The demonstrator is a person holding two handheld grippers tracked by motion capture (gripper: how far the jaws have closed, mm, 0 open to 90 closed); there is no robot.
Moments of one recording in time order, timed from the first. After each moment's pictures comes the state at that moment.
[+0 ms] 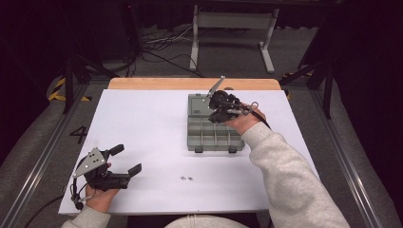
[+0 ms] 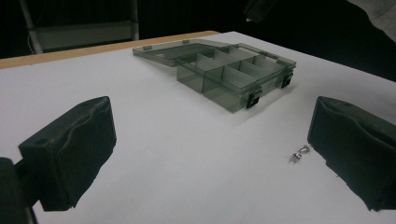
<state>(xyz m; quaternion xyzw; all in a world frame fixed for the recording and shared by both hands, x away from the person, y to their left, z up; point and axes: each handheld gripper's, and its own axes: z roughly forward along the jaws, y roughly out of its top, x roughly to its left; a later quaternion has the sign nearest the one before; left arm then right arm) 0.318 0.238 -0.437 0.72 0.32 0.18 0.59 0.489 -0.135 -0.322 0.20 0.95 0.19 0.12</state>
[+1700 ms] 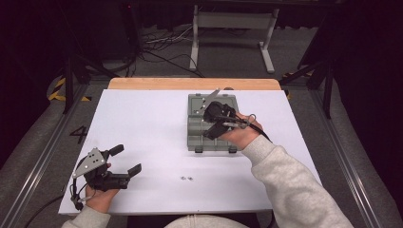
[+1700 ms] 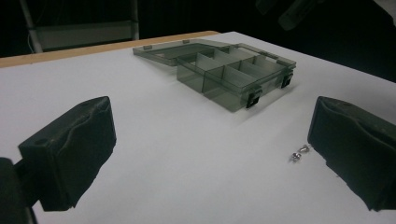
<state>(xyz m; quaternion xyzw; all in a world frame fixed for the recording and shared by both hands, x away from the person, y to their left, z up) 0.318 0.239 -0.438 0.72 0.32 0.18 0.59 0.439 -0.114 -0.317 0.16 0.95 0.22 0.14</state>
